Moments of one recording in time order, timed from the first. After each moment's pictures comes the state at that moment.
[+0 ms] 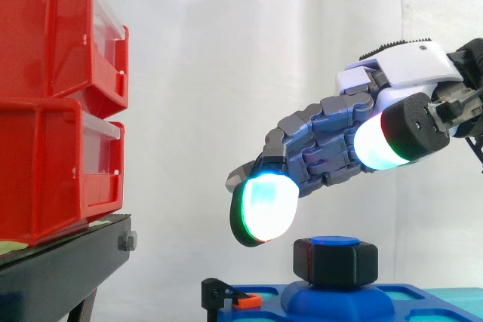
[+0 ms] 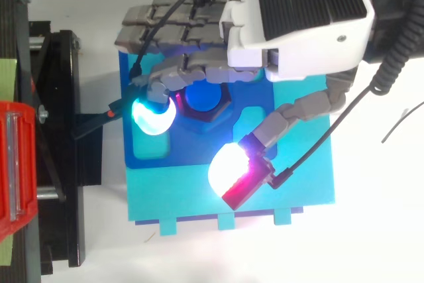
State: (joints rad) arm -0.01 -2.23 -1.08 -3.13 -1.73 -1.00
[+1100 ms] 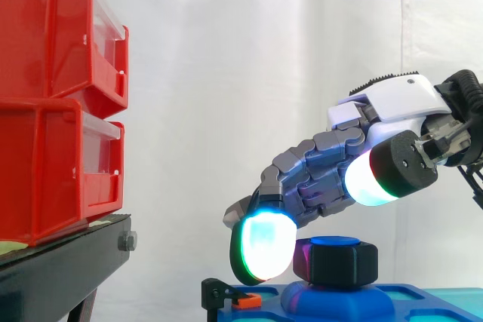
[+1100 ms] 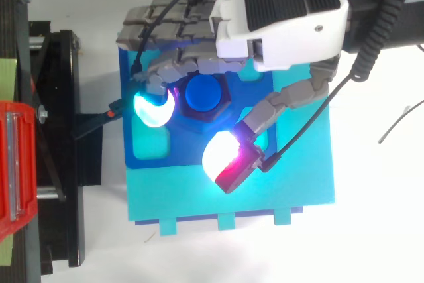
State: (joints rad) arm -0.03 -2.28 -1.06 -3.14 -1.77 -0.98
